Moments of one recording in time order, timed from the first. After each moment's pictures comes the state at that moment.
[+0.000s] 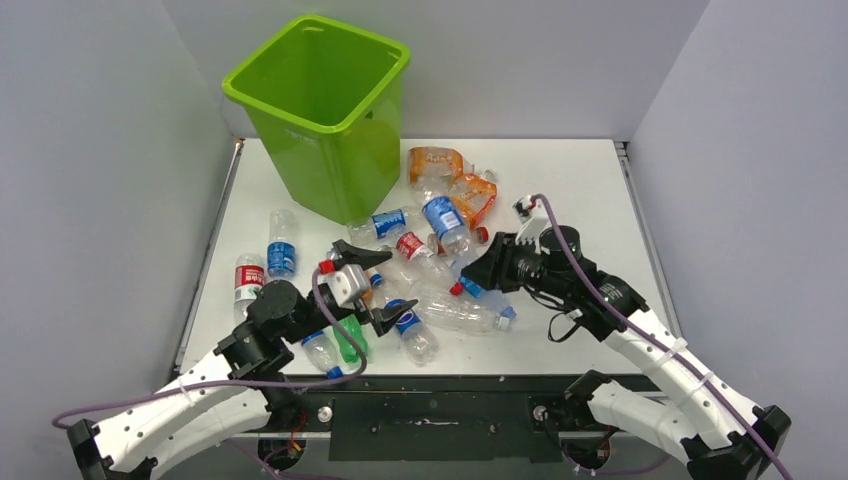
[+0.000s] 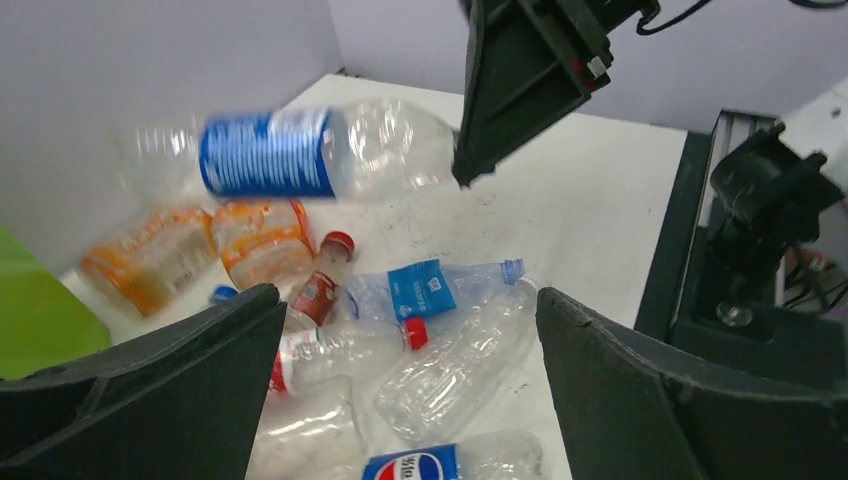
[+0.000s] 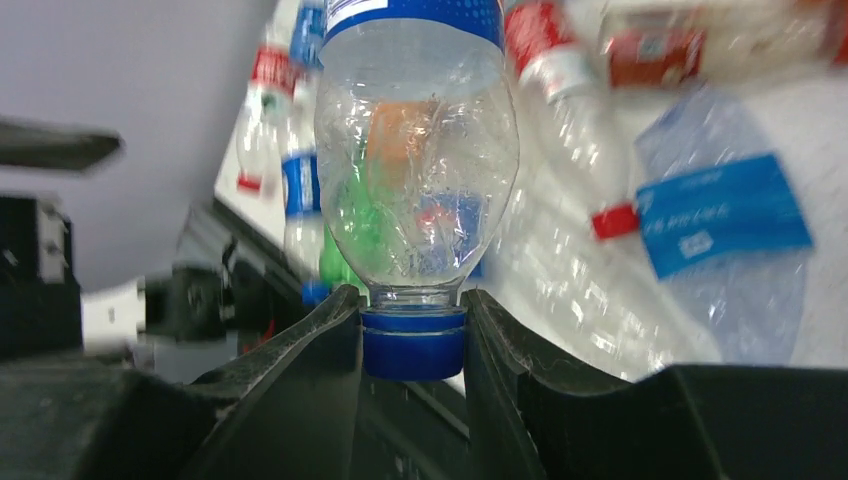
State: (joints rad) left arm -0.83 0.62 0.57 0.13 0.20 -0.01; right arm 0.60 0.90 0.88 -0.37 -0.19 0.65
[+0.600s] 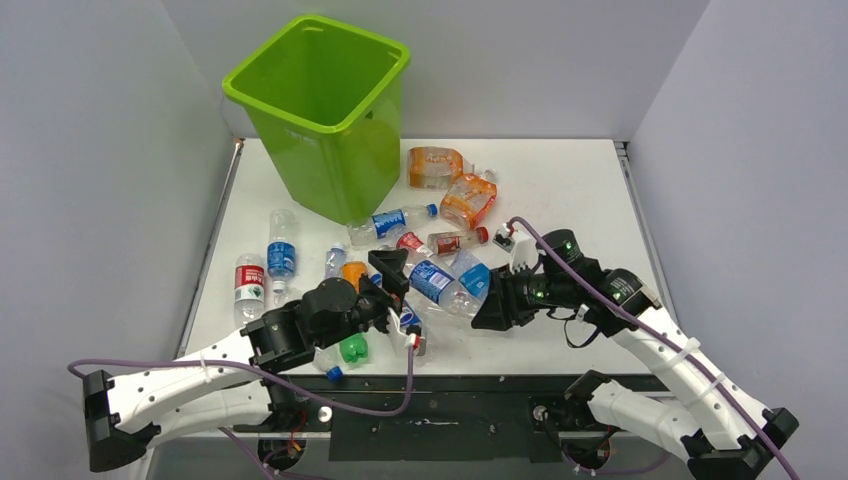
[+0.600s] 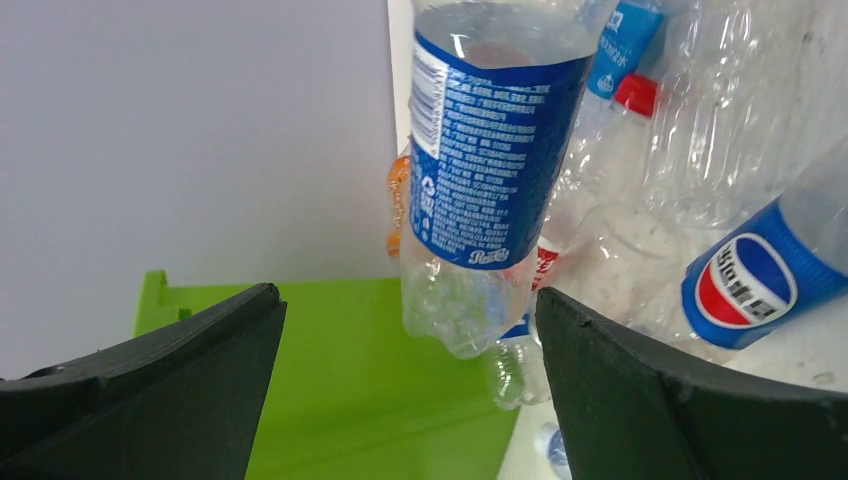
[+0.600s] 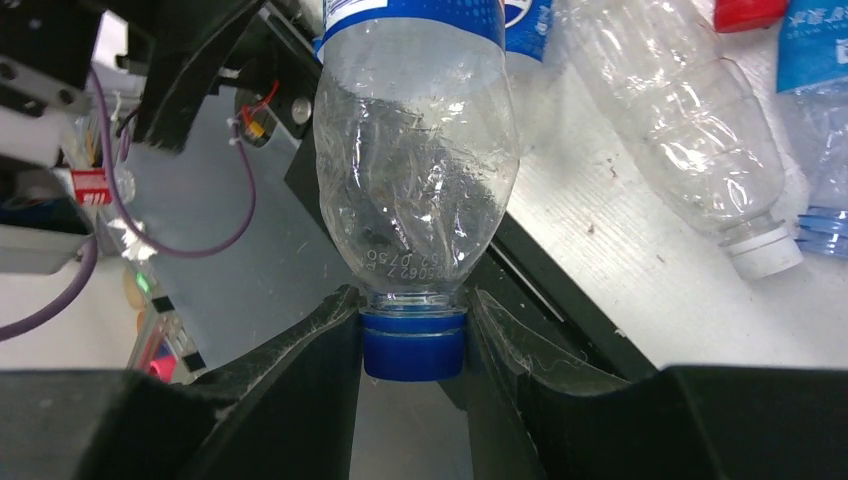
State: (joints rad) left arm -1.12 0.80 0.70 -0.19 -0.16 1.16; right arm 0.66 0.90 0.99 -0.86 -0.51 0.40
